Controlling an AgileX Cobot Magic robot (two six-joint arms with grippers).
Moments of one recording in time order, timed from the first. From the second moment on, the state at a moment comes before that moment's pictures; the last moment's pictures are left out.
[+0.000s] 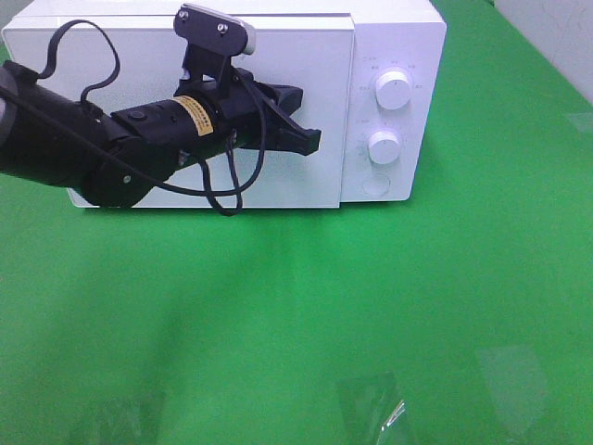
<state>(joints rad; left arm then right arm) -0.62 2.01 -1.08 0.16 -0.66 -0.12 0.10 0.00 -0.51 -0.07 1.00 0.10</state>
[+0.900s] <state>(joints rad) -0.75 1.96 -1.18 0.09 -0.30 -0.14 0.10 0.00 -0.51 -0.07 1.00 0.10</state>
